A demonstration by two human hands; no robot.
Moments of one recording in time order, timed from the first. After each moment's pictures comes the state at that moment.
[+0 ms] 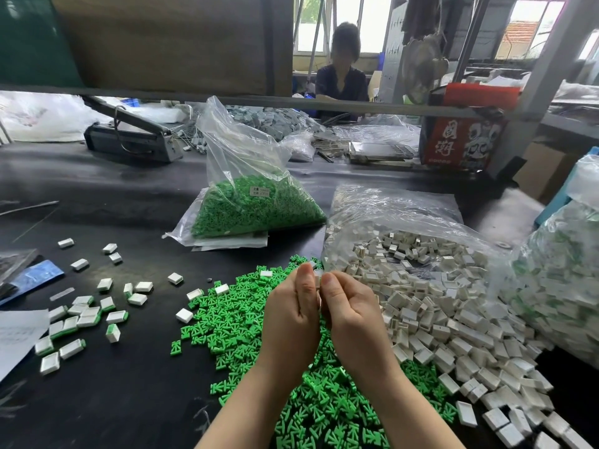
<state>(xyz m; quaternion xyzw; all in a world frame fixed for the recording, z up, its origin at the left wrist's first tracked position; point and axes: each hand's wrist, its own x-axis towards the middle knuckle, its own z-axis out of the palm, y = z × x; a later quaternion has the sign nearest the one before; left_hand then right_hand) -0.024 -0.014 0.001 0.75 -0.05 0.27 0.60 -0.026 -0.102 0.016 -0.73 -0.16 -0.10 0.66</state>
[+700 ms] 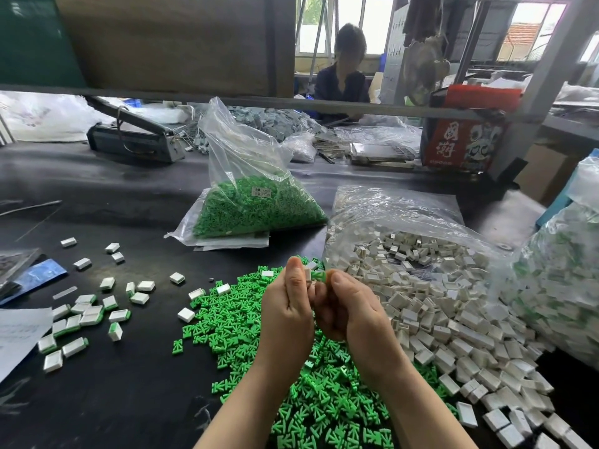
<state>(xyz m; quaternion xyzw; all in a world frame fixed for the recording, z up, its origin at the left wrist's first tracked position) -0.029 -0.015 0.010 0.67 -0.05 0.26 0.70 -0.028 -0.113 0.023 -0.63 -0.20 0.04 0.75</state>
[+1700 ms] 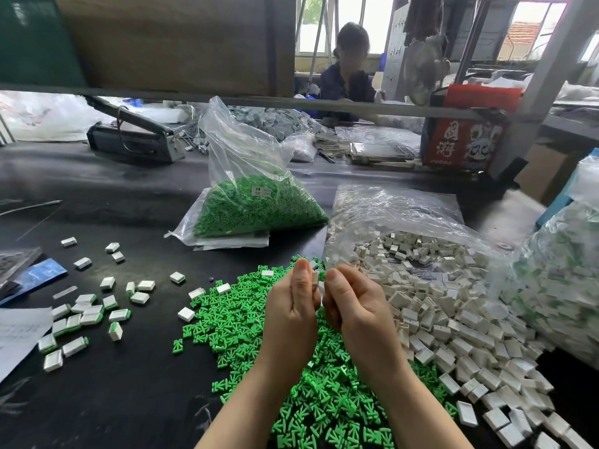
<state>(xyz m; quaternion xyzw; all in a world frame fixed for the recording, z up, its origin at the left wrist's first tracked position) -0.030 -0.015 0.011 0.69 -0.06 0.23 0.69 -0.027 -0.110 0.023 -0.67 -0.21 -0.08 0.71</state>
